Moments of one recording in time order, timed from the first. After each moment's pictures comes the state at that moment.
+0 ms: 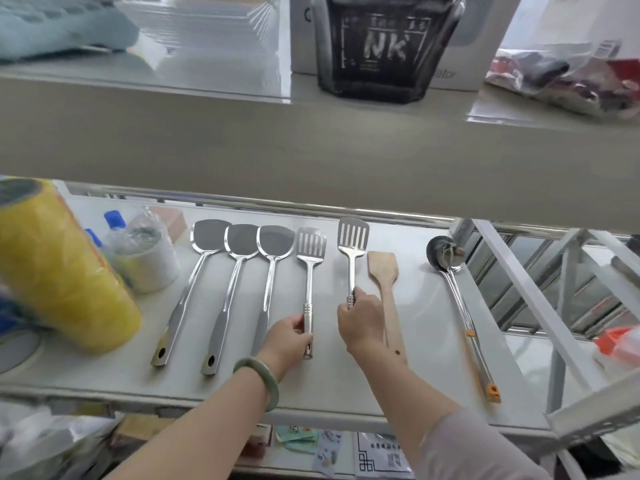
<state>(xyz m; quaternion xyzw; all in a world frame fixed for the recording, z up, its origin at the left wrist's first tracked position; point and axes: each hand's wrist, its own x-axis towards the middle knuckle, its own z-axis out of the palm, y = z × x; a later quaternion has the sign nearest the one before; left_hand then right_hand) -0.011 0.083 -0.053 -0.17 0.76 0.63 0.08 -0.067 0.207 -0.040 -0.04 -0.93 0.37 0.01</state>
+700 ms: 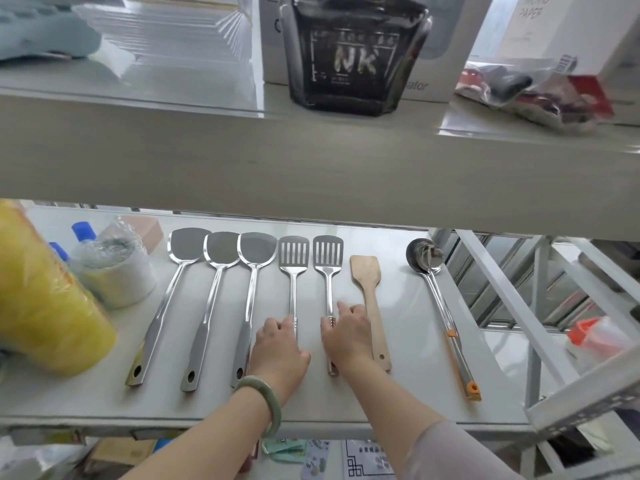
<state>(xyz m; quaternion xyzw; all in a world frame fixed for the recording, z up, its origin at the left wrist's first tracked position) -0.010 0.099 -0.051 -0.13 0.96 0.23 0.05 -0.062 0.216 -0.058 -0.03 -0.95 0.30 -0.01</state>
